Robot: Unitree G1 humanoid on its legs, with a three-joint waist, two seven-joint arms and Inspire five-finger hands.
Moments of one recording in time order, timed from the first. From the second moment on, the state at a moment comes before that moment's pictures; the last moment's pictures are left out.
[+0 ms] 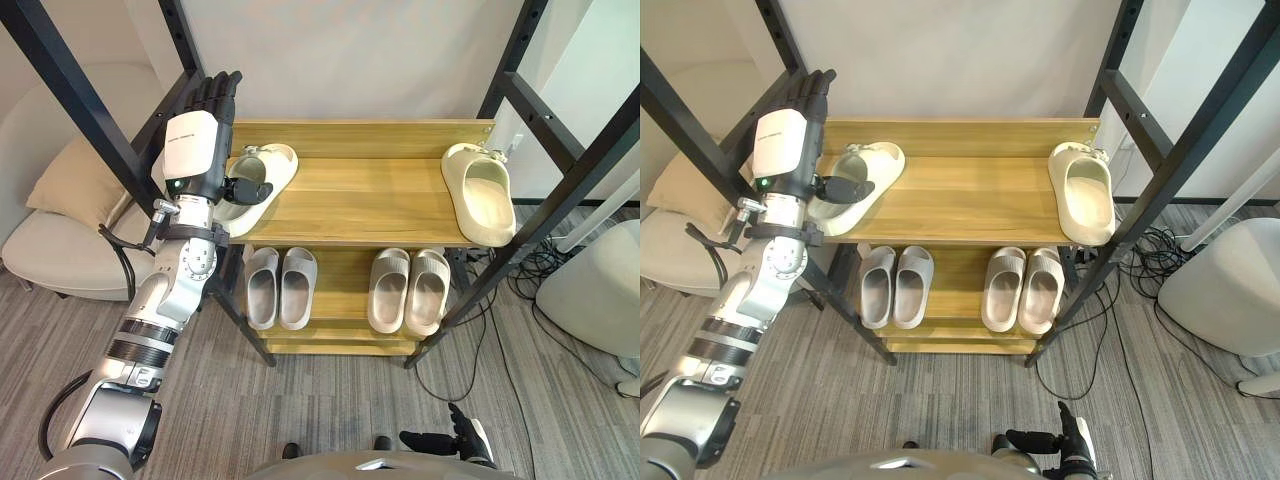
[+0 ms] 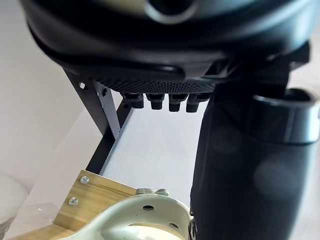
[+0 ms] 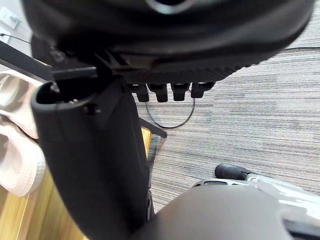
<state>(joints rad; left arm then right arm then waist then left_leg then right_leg) -0.46 0.58 -0.17 0.18 0.61 -0.02 0.40 0.25 -0.13 -0.01 0.88 -0.14 -0.09 -0.16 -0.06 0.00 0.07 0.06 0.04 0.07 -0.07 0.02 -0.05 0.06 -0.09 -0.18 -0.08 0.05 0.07</state>
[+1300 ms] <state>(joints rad) -0.46 0.55 -0.12 -0.02 0.56 -0.03 0.42 0.23 -0.13 -0.01 0.91 -0.14 -0.09 -0.16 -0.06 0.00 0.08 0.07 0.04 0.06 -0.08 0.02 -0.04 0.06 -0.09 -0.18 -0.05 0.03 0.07</state>
